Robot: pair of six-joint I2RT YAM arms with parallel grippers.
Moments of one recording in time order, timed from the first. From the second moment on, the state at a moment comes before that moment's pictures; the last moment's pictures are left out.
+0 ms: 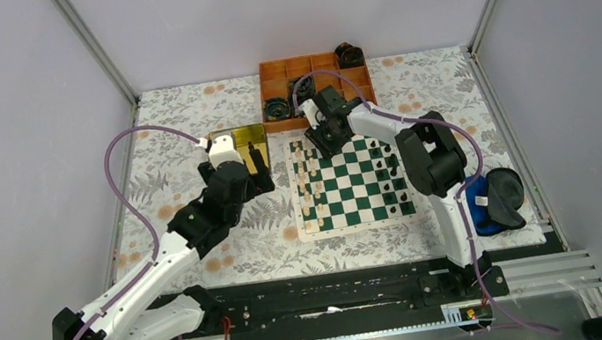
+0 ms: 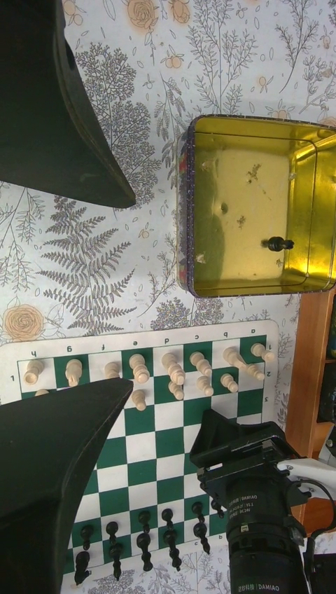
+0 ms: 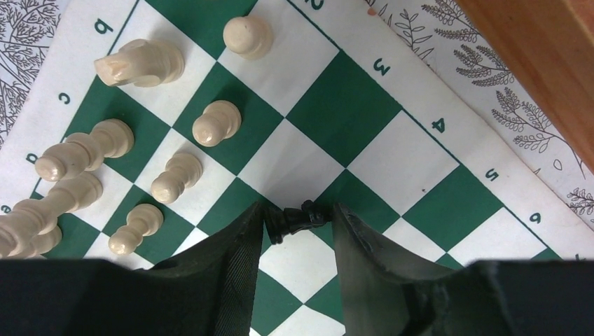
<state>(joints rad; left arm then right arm) -0.70 0.98 0.79 -0.33 -0.53 -0.52 0.53 2.20 1.67 -0.56 -0.13 -0.21</state>
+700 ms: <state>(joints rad) -0.70 0.99 0.79 -0.33 -0.52 -0.52 0.54 2.19 1.65 -0.54 -0.13 -0.19</state>
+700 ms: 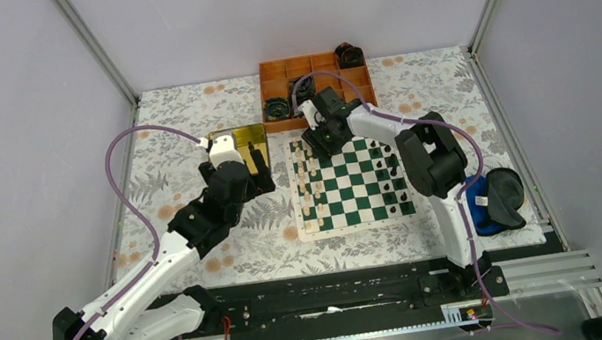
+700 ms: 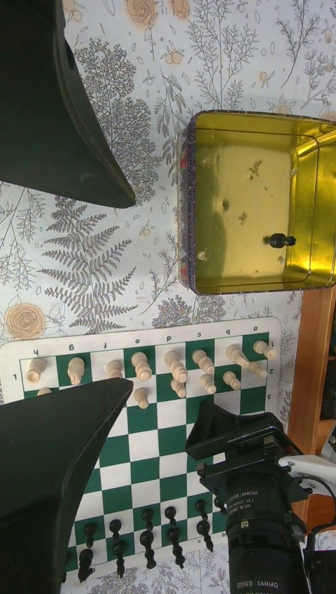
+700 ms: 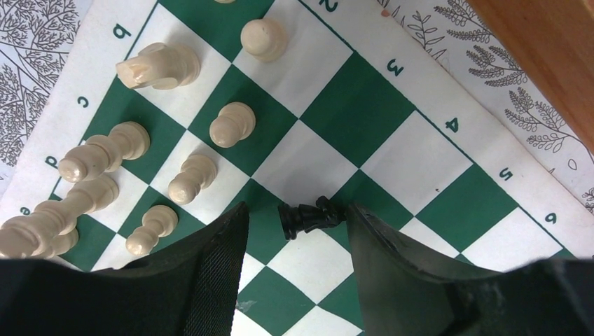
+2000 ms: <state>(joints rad) -0.70 0.87 0.77 -0.33 -0.43 -0.52 0.62 2.19 1.80 -0.74 0.23 0.79</state>
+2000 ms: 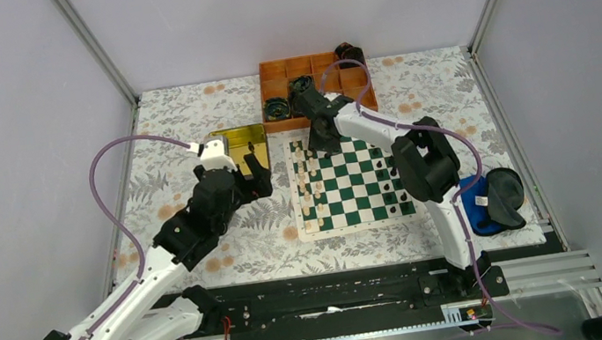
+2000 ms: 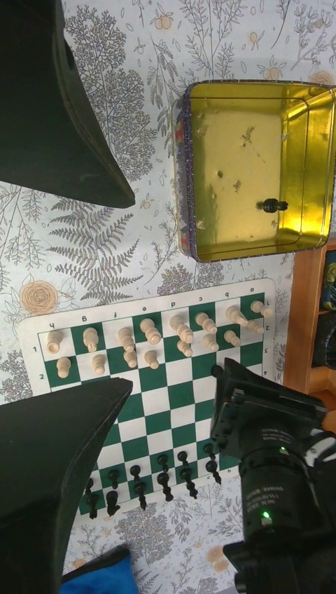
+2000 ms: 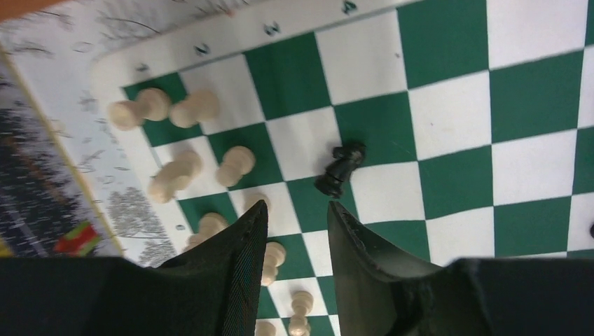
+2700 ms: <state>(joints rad) -0.70 0.86 0.76 -0.34 -0.41 -0.50 0.61 2.19 1.76 -0.75 0.30 0.81</state>
